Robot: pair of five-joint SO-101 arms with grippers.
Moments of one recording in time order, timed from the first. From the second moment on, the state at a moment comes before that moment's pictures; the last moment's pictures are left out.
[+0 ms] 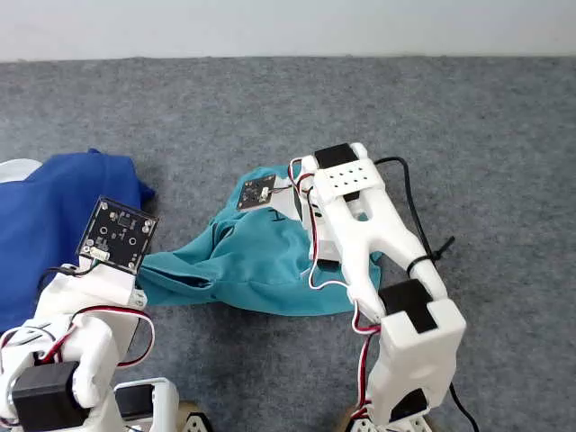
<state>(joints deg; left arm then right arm) -12.6 -69.8 33.2 98.2 -24.7 -21.5 17.7 -3.9 92.7 60.8</state>
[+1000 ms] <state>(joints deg) -11.0 -69.8 30.6 98.9 -24.7 -8.2 -27.7 17.5 100.4 60.8</state>
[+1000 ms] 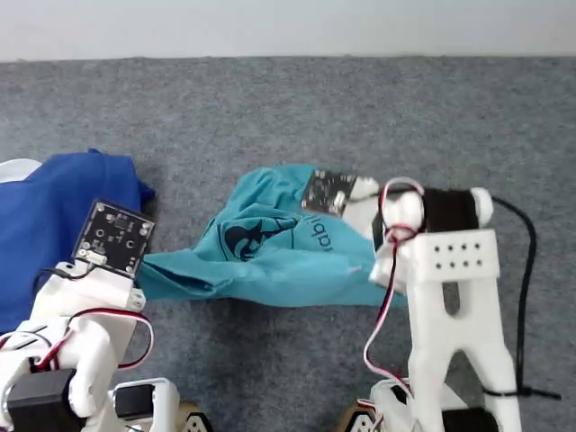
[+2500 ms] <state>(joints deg) 3.3 -69.8 44.0 96.8 -24.7 -18.2 -23.8 51.3 85.5 58.1</state>
